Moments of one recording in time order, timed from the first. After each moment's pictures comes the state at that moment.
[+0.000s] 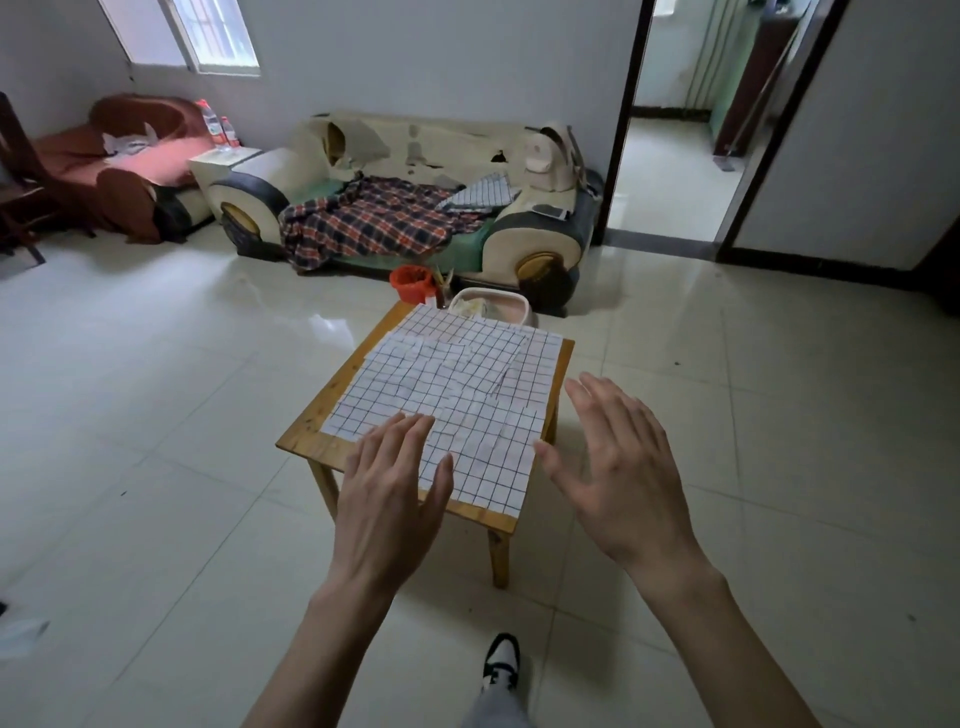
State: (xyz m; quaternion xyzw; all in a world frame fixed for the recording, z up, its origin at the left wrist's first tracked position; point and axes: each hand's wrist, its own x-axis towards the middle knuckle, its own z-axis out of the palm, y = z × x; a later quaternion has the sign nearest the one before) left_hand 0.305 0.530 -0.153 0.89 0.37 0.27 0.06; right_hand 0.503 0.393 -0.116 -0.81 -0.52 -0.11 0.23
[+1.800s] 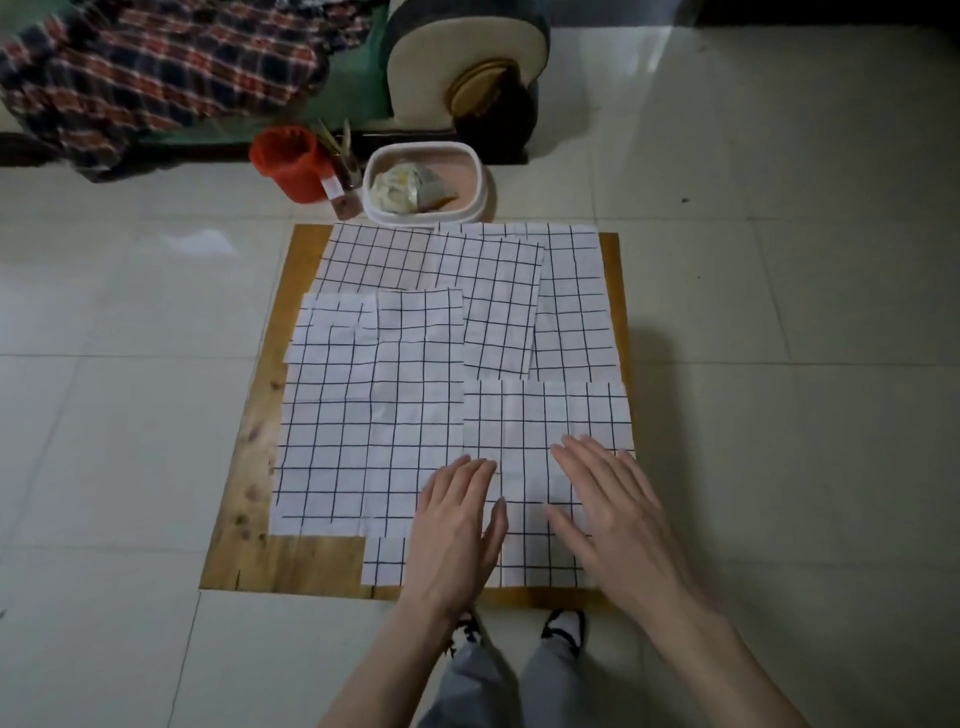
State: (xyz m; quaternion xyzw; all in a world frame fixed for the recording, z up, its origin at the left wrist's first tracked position) left_hand 0.447 0.922 -0.470 0.95 0.22 0.07 0.22; right_hand 0.579 0.756 -0.435 -0.88 -0.45 0.08 0.16
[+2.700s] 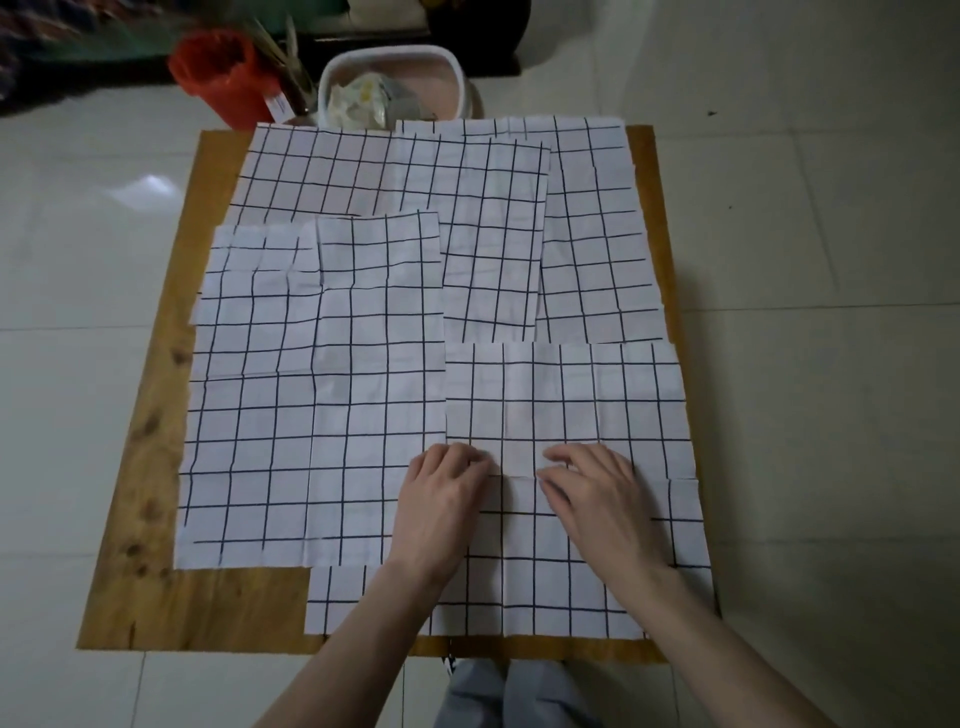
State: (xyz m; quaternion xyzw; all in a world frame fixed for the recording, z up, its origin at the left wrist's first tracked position) left_hand 0.483 0.968 -0.655 0.97 0.14 0.04 0.18; right_hand 0.604 0.788 -0.653 -0.89 -0.41 0.06 0.18
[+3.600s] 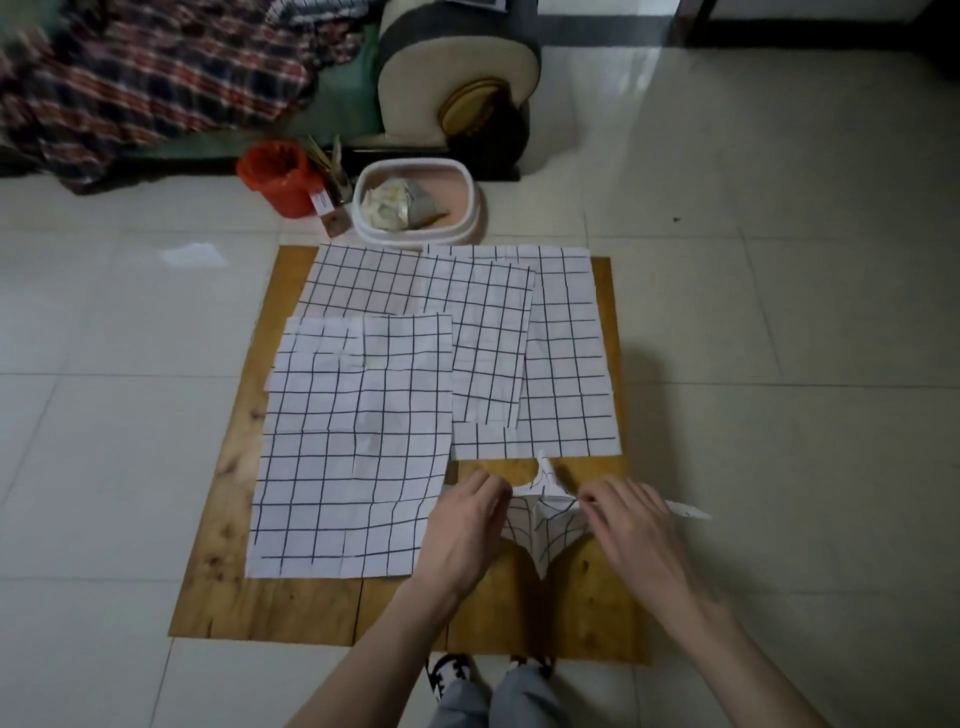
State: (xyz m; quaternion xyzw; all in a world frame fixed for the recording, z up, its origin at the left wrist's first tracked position) left_hand 0.510 0.948 -0.501 0.93 0.18 0.05 0.33; right_hand 0.642 0.746 -0.490 -0.87 -0.45 0.05 0.22
